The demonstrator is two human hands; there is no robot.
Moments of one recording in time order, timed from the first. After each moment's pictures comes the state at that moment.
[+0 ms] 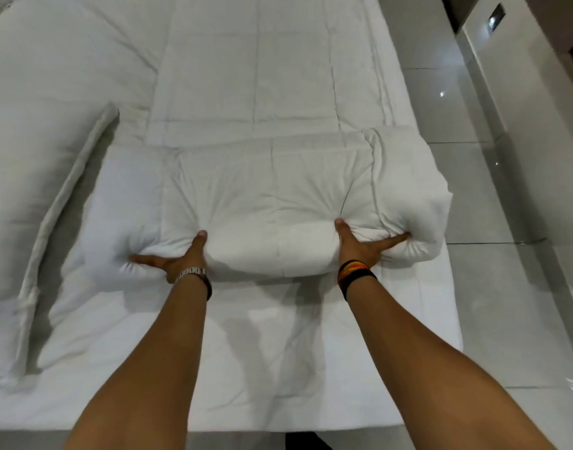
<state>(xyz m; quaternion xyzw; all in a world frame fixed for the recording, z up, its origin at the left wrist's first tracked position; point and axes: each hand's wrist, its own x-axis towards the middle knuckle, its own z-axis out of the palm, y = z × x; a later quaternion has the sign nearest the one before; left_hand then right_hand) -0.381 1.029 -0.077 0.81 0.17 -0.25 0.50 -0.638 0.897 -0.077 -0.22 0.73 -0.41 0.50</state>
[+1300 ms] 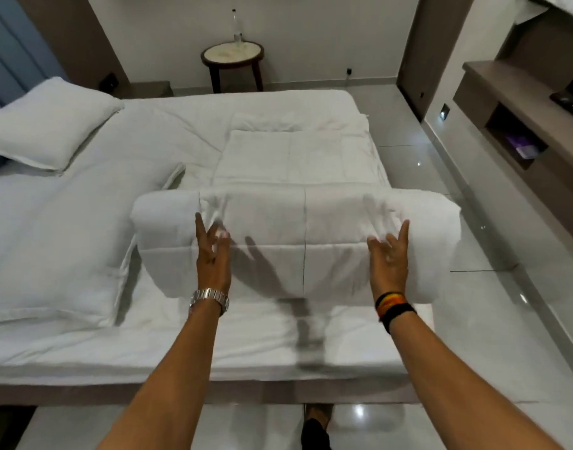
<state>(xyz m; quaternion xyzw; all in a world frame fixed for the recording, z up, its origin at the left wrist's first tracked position) -0.483 1.215 0.107 0.73 -0.26 -0.21 0.59 -0.762 1.096 0.092 -0.47 0.58 -0.47 0.47</state>
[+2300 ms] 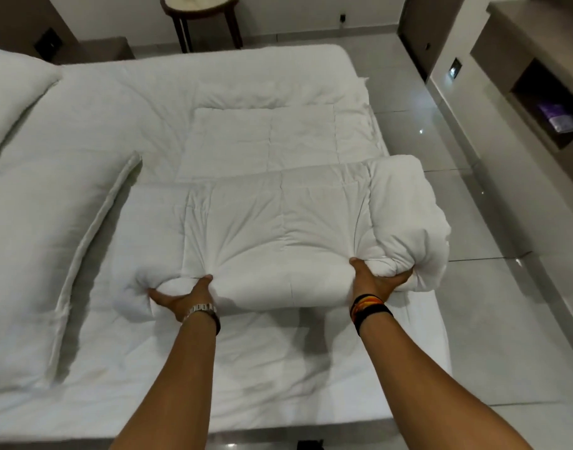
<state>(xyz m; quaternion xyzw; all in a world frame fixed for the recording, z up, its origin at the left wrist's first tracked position) -0.431 1.099 -0.020 0.75 0.22 -0.22 0.59 -0.705 0.965 -0.031 -0.15 0.71 -0.47 0.50</state>
